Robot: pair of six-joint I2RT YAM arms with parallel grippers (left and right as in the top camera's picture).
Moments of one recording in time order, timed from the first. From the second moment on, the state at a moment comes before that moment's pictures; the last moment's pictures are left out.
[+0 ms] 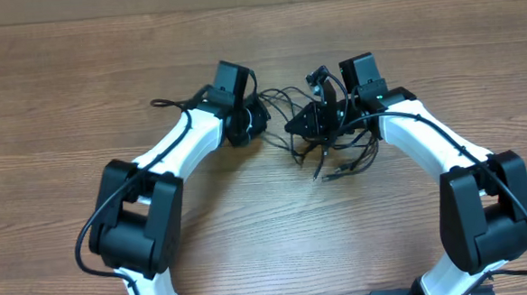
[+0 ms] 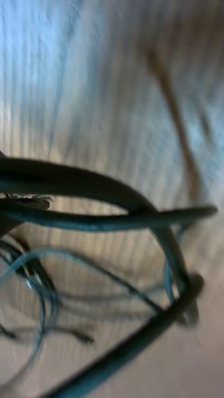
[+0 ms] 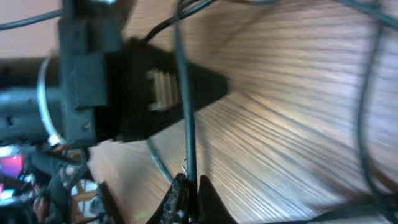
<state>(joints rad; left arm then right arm) -0.37 1.96 1.30 -0.46 0.30 -0.92 0.27 1.82 1.20 -0.47 -0.78 0.28</state>
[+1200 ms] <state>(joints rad) -0.12 1.49 1.30 -0.64 0.56 -0.57 0.39 1.52 1.33 -0.66 -0.62 0.34</state>
